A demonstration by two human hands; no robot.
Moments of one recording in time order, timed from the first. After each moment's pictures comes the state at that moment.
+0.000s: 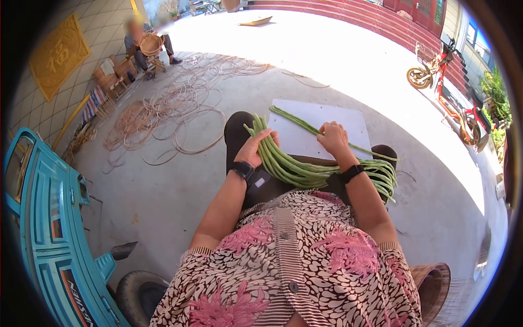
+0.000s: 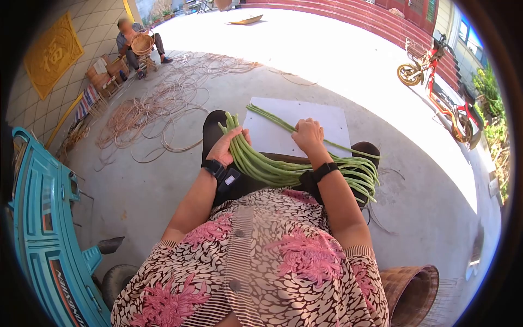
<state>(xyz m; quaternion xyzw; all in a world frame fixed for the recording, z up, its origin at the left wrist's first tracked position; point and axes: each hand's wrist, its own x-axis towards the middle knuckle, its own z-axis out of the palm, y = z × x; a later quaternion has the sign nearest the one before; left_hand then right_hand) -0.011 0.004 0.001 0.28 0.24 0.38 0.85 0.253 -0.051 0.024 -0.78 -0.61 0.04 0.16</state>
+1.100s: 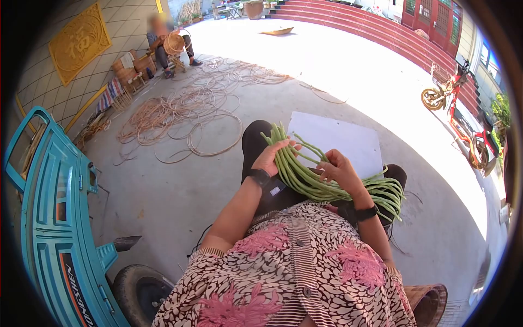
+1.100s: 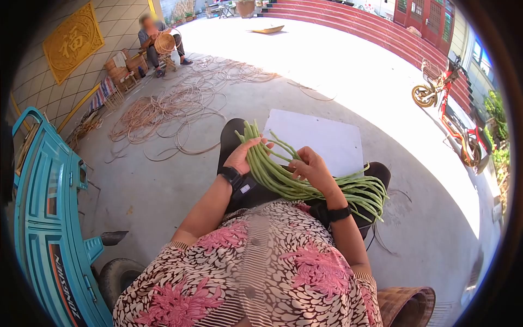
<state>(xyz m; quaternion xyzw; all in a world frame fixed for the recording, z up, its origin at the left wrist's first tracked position) -0.013 0.000 0.002 0.27 0.19 0.42 0.85 0.213 -0.115 0.043 -0.51 -0.56 0.48 0.45</state>
